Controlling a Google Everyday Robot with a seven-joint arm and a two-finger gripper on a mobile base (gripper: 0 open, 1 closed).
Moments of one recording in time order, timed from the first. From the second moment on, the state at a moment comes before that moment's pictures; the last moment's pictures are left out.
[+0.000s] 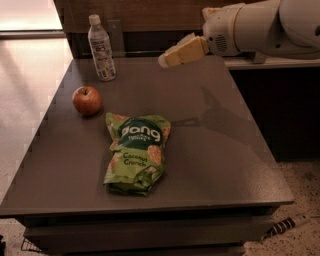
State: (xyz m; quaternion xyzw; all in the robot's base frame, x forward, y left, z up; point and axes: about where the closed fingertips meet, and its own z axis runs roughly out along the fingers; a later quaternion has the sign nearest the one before) arm 0.644 -0.067 1.012 -0.43 0.69 0.16 0.56
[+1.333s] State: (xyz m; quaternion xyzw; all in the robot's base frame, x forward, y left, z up) arm 0.830 0.063 0.994 -0.38 0.63 0.25 0.63
